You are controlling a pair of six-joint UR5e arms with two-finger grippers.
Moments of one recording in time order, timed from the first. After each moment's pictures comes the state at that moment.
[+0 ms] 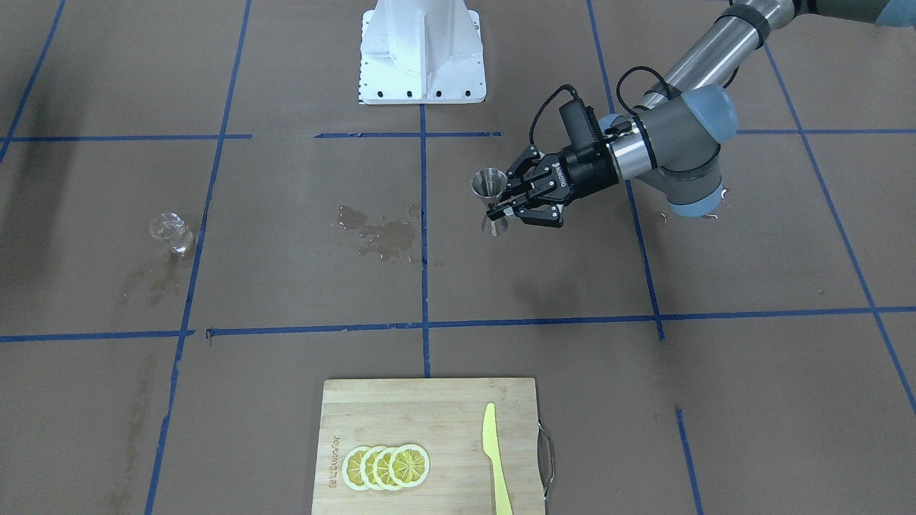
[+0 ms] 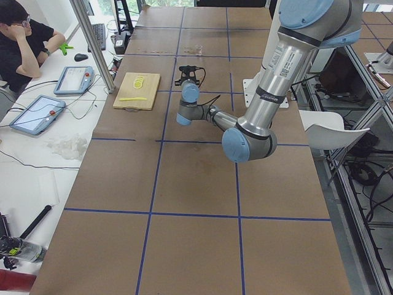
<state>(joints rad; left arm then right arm) -0.65 -2.09 -1.33 -3.24 -2.00 -0.23 1.54 -1.76 1.81 -1.36 2.30 0.01</state>
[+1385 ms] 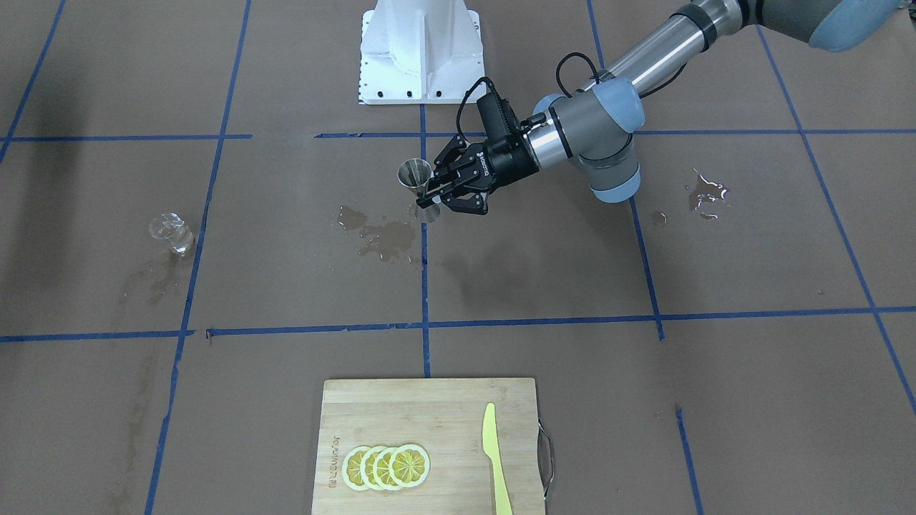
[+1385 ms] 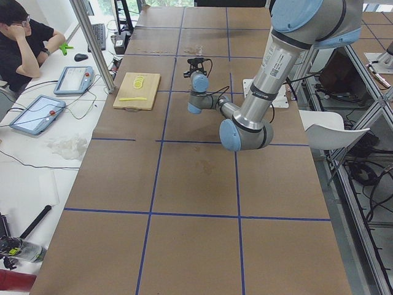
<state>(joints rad) -0.54 -2.18 -1.30 -3.16 -1.89 -0.24 1.49 -1.75 1.94 -1.36 2.31 0.24</state>
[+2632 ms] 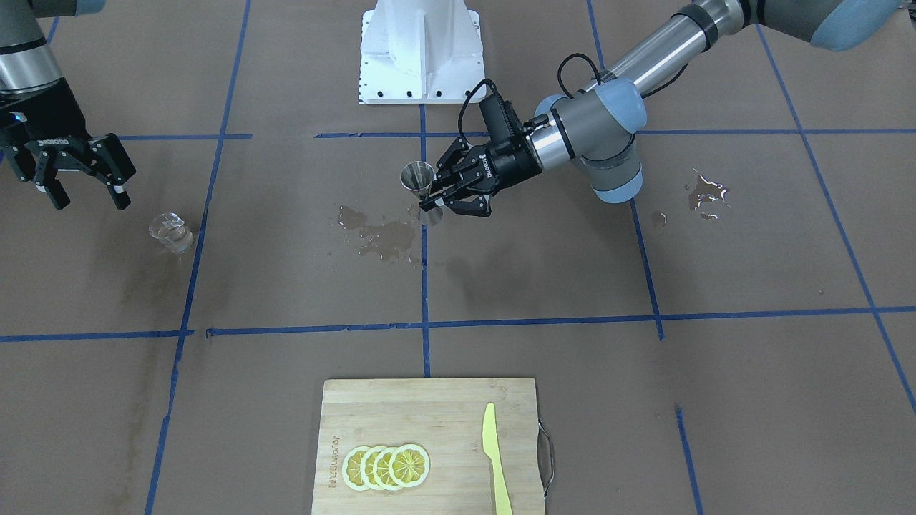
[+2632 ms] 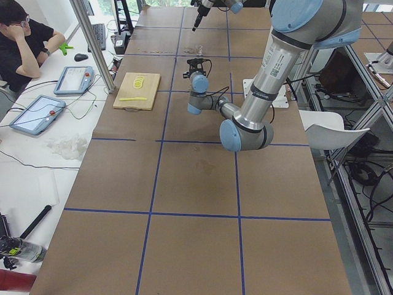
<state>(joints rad) -0.54 -2.18 -1.30 -3.16 -1.88 -0.24 0.72 -1.76 2.12 -1.01 1.56 1.20</state>
